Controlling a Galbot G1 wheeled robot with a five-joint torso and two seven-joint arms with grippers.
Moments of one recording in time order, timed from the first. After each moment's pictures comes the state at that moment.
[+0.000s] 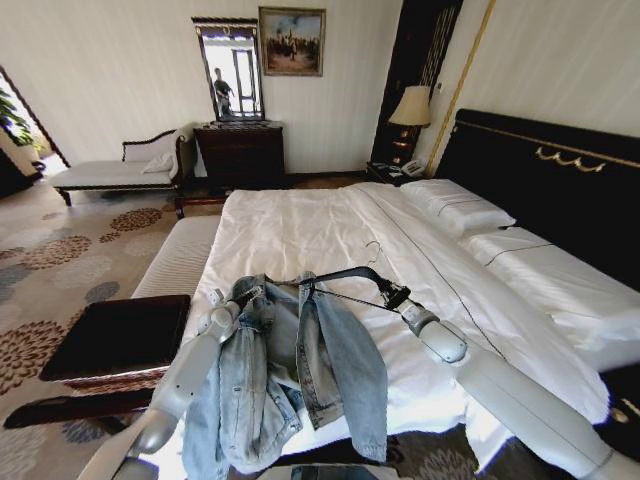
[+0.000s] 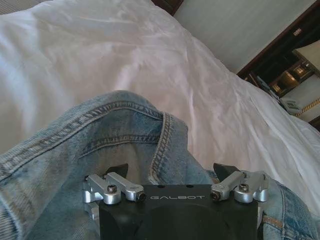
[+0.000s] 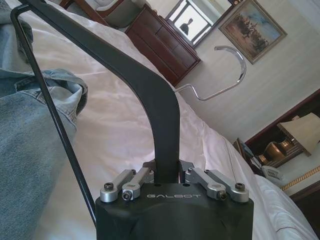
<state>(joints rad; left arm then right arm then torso) 0.70 -1.21 -0.22 -1.19 -1.16 0.35 -0.16 -0.92 0.69 0.00 1.77 0.13 -0.32 0.11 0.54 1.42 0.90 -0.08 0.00</state>
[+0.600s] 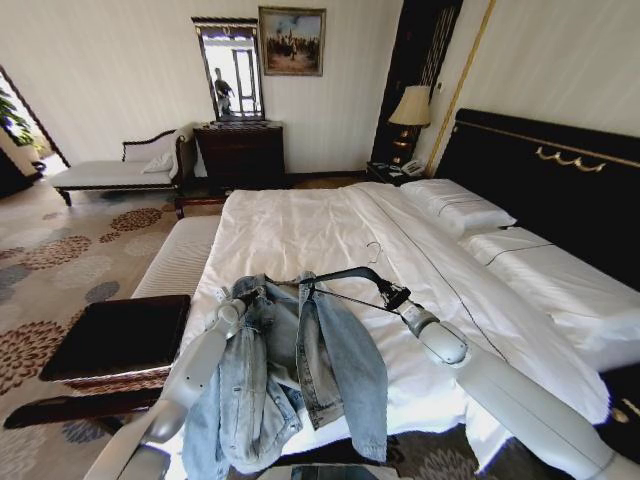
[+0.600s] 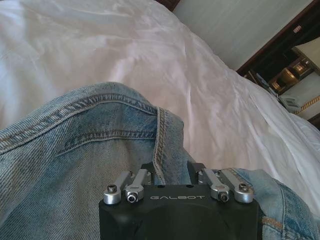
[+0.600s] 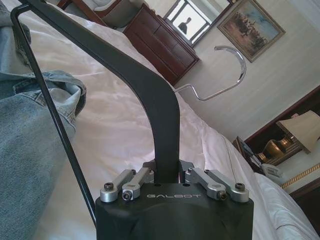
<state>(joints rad) 0.67 -1.24 -0.21 -1.13 -1.14 0.35 -0.15 -0.92 0.68 0.00 1.78 0.14 -0.33 0.12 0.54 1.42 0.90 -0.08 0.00</state>
